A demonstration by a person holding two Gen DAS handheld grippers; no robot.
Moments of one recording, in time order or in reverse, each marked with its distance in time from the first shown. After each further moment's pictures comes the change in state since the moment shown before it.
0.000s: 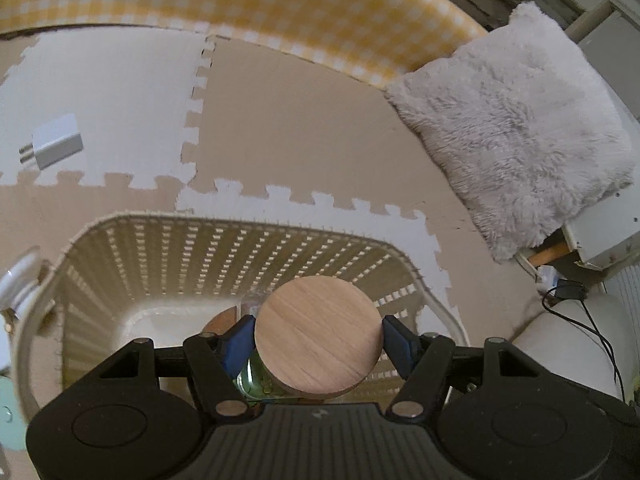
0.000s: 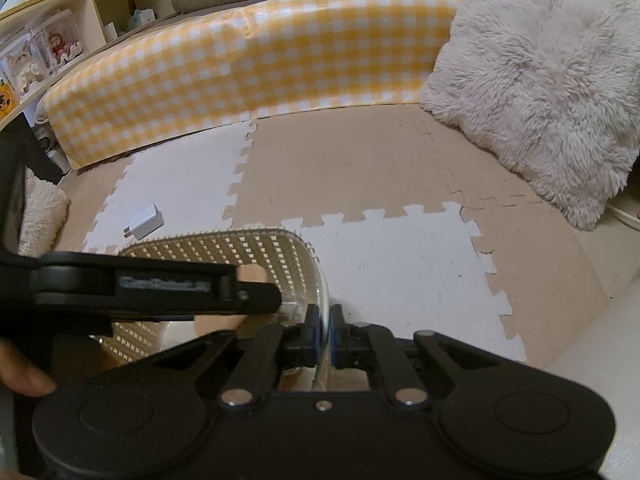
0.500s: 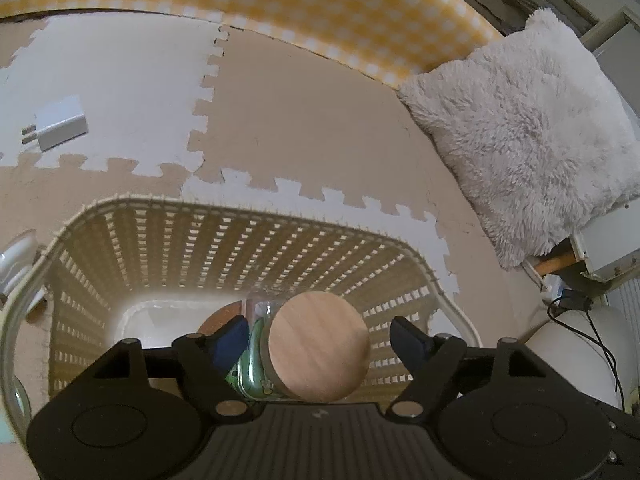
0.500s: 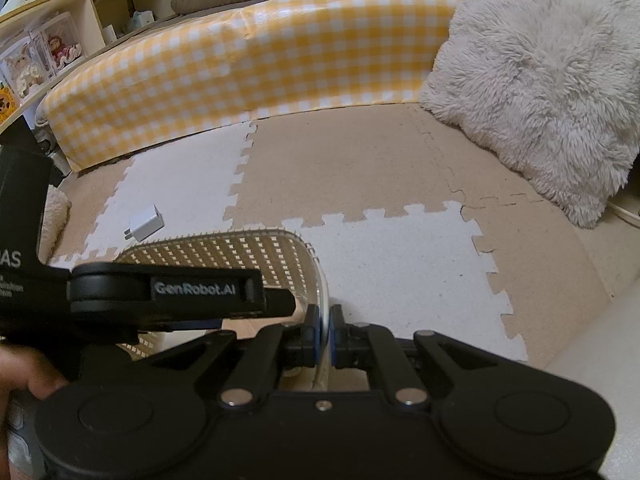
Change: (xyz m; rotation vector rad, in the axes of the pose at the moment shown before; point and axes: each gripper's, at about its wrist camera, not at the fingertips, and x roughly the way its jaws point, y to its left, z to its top) left arm 0.005 0.004 -0.001 -0.036 -0.004 0.007; right arm 0.001 -0.001 0.000 0.004 0.000 0.002
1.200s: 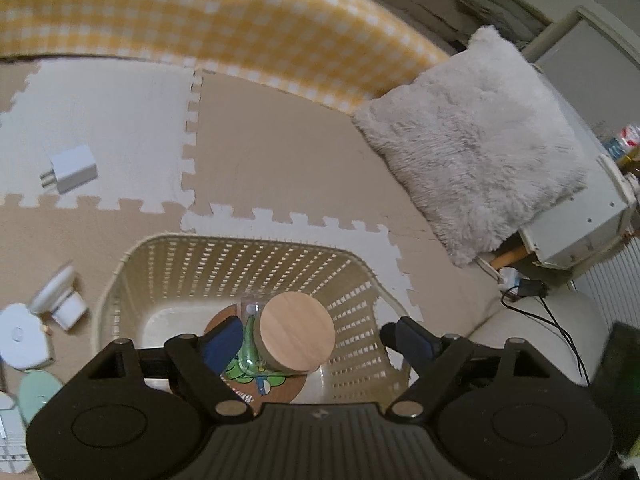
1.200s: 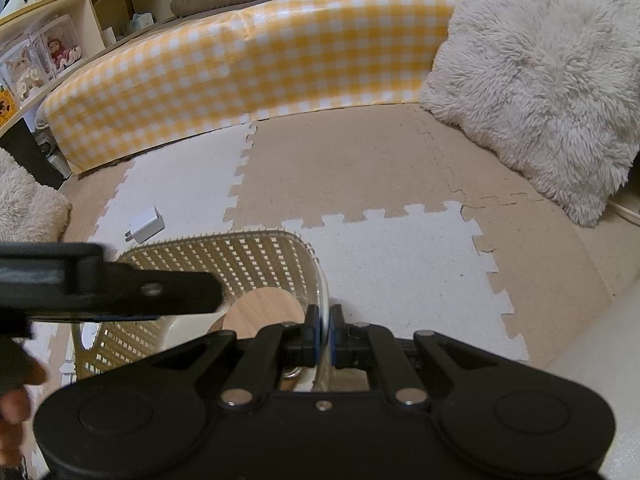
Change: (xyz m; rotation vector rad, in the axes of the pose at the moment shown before) left arm -0.074 -0.002 -0.005 0.084 -0.053 -0.092; right arm 0.000 -0.001 0.000 0.007 -0.001 0.004
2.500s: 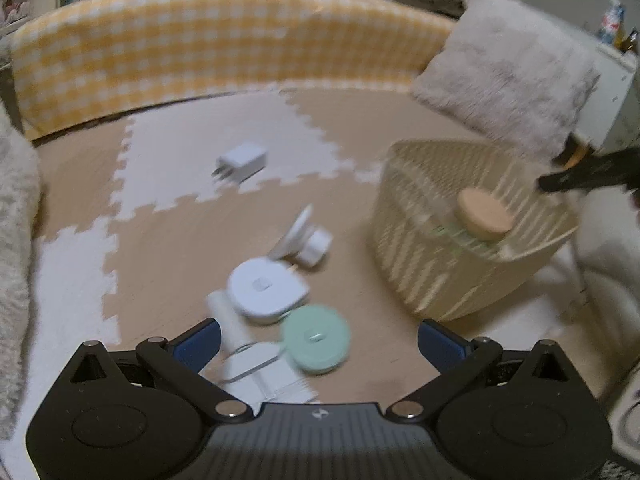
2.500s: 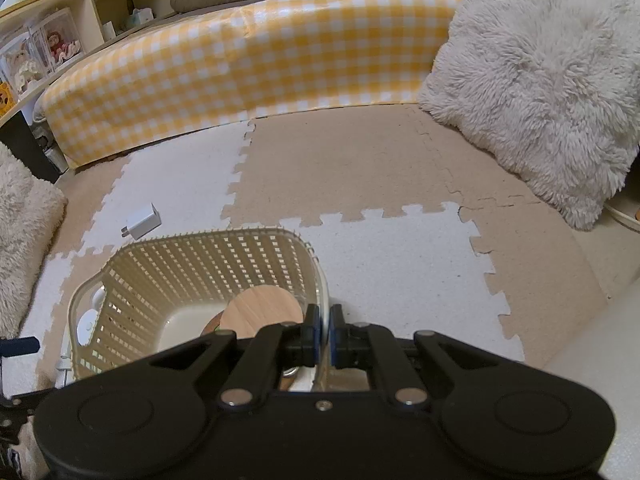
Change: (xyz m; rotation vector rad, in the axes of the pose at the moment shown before) left arm -0.066 0.143 -0.083 0.345 -0.070 0.247; right arm 0.000 0.000 -0.001 -0.007 0.001 -0.013
